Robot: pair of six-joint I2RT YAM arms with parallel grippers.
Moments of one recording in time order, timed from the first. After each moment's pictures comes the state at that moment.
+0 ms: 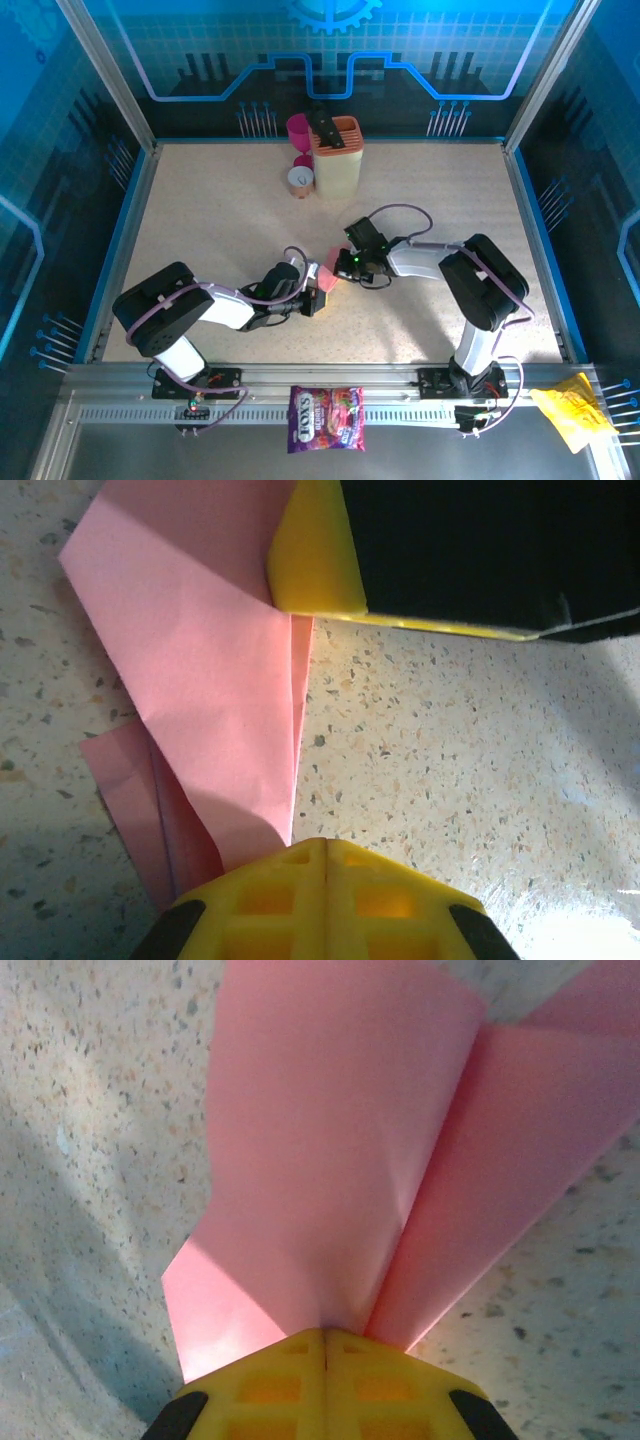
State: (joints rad) left arm -0.76 1.63 0.40 0.56 0.24 -0.64; right arm 0.63 1.78 0.92 -0.18 -0.25 0.88
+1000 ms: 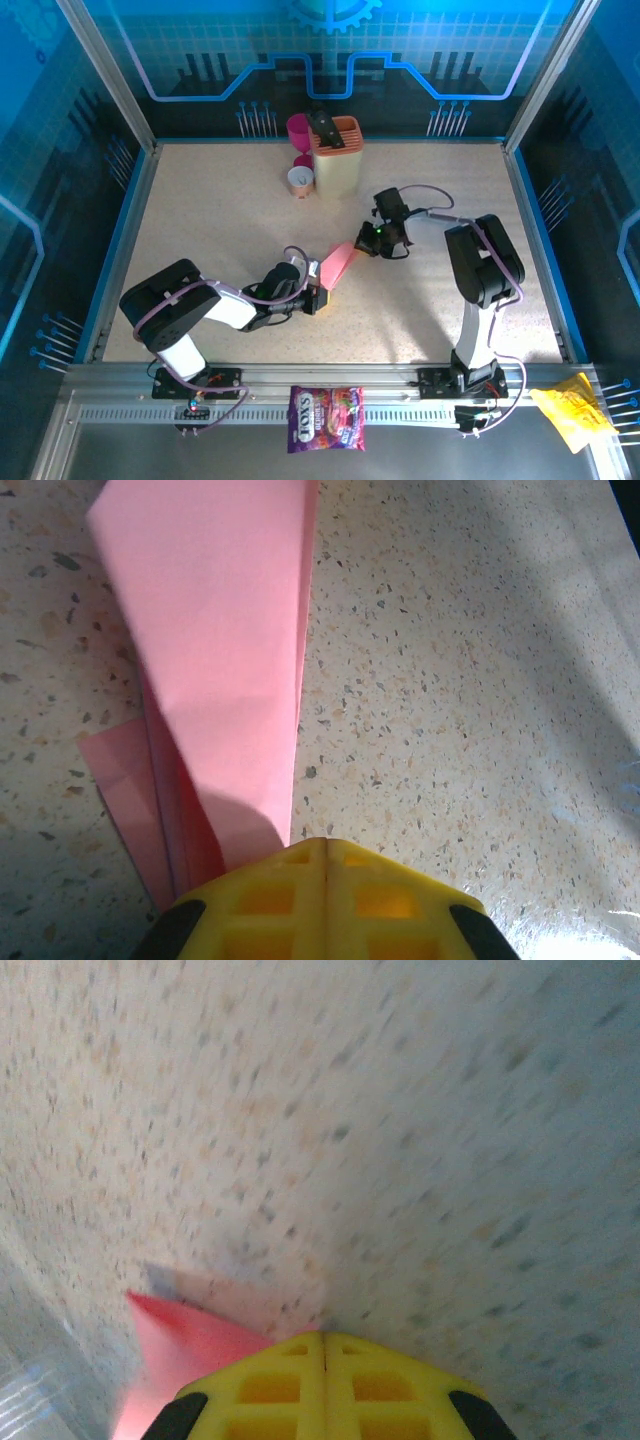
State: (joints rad) left arm -0.76 1.67 0.40 0.64 0.23 -0.67; right arm 0.35 1.93 1.12 -0.33 -0.38 0.74
